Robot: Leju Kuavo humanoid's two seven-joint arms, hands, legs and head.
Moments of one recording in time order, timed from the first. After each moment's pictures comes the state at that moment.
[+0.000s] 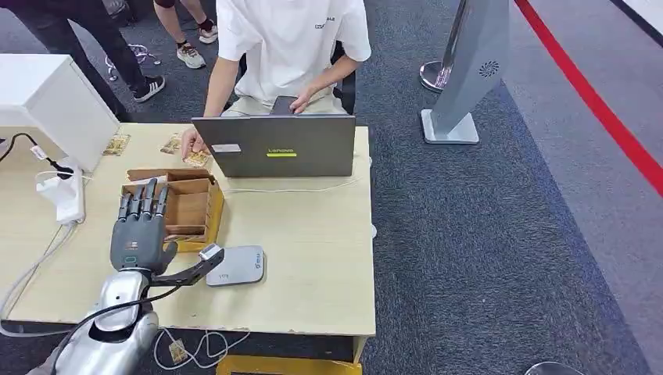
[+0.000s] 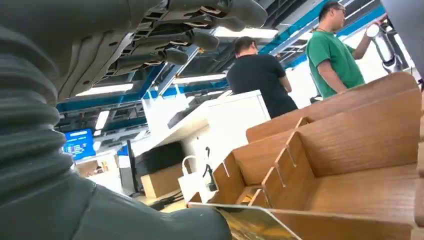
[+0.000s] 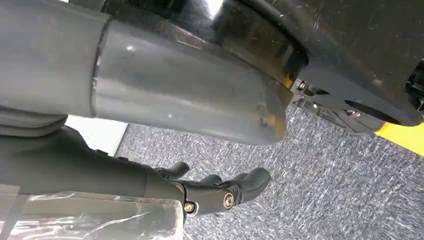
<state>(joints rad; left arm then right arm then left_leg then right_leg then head) -0.19 0.22 -0.06 -1.34 -1.51 0.31 0.22 -0.05 0.17 -0.56 -0.20 1.12 -0.18 -0.10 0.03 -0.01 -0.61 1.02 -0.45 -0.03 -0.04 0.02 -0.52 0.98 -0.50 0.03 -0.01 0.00</state>
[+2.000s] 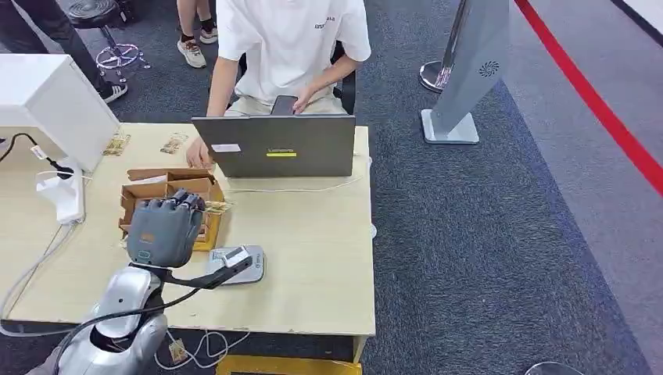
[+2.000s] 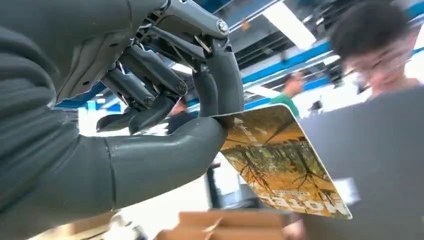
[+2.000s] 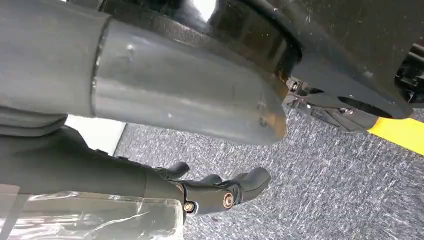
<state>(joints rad) -0.19 0.24 -0.21 -1.67 -1.42 0.23 0.10 -0.05 0.17 -0.59 -0.20 1.10 -0.18 -0.13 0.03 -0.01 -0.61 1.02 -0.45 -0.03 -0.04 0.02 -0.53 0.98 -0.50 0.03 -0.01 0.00</state>
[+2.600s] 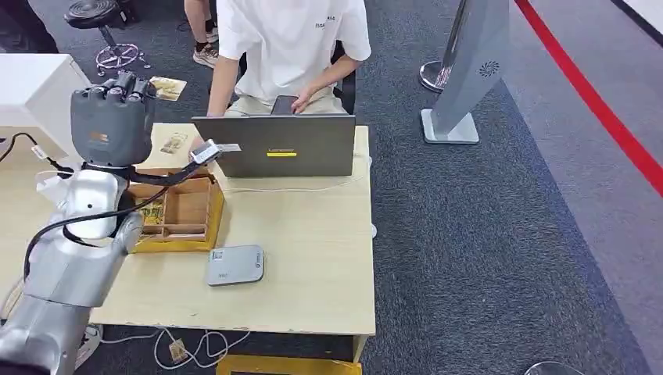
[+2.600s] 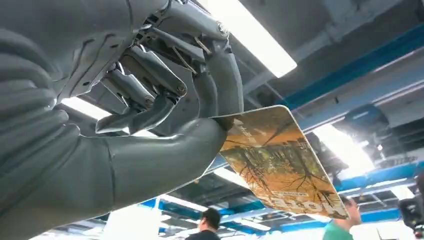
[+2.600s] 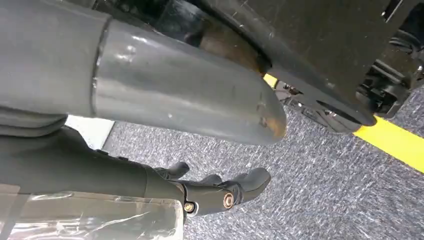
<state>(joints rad) -0.67 0.31 -0.23 -1.33 -1.57 0.52 0.17 -0.09 0.17 -0.57 -0.20 1.17 -0.14 -0.12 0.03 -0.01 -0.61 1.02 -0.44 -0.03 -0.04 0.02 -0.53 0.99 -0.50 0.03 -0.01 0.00</state>
